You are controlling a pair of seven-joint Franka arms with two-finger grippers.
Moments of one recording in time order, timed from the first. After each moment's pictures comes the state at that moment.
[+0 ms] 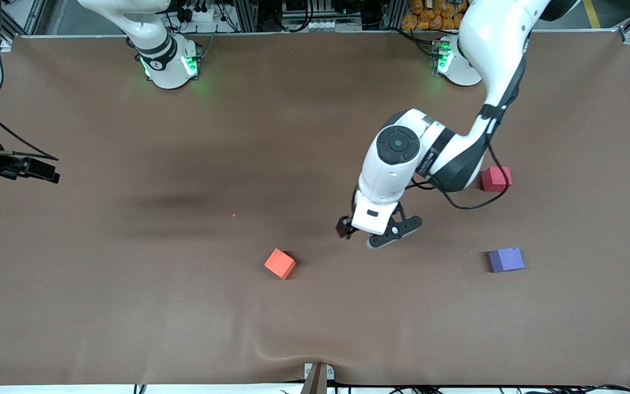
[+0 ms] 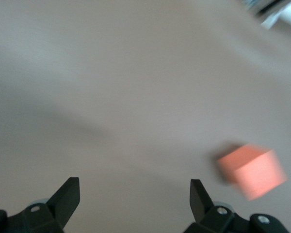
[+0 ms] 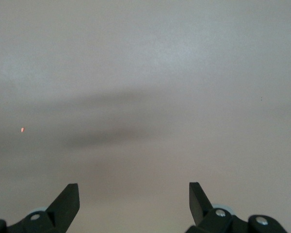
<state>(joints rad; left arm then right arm) -0.39 0.65 -0.28 -1.42 0.22 2.31 -1.29 -0.04 0.09 -0.08 -1.67 0.00 1.66 -0.03</state>
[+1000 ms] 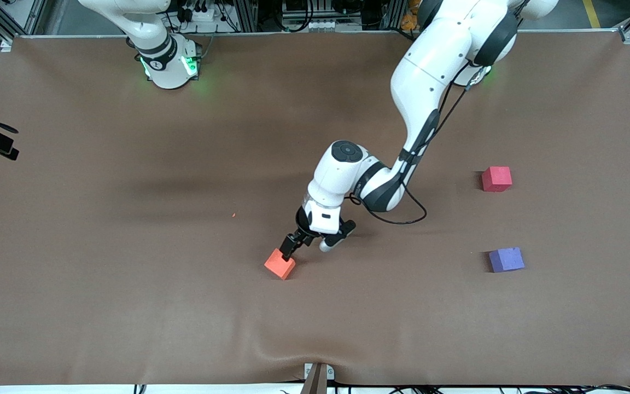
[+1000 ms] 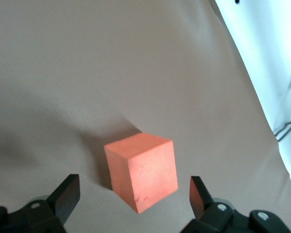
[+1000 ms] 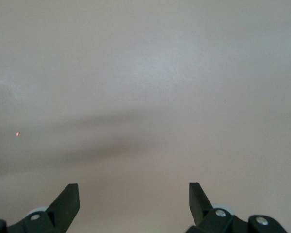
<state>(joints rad) -0.68 1.01 -0.07 -1.26 0.22 2.93 -1.69 -0.06 0.02 -0.08 -1.58 -0.06 1.58 -0.03</state>
